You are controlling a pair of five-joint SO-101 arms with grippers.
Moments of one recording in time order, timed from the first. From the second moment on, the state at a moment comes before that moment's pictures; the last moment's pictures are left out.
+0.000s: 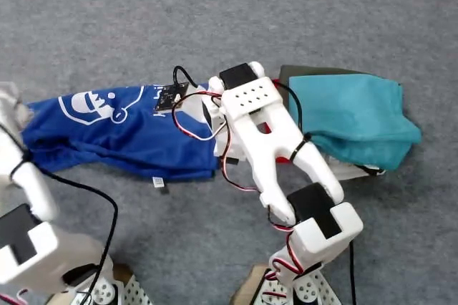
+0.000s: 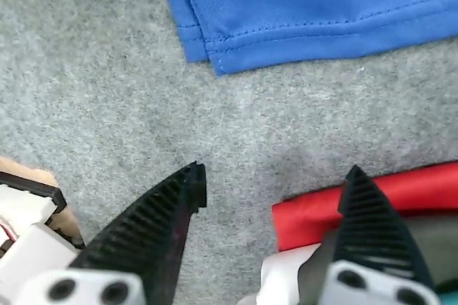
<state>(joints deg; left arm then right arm) -41.7 -0.4 17.0 58.3 11.3 -28.4 8.9 5.1 91.5 43.8</state>
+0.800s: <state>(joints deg) -37.5 3.7 30.3 33.7 7.3 -28.4 8.9 5.1 91.1 43.8</state>
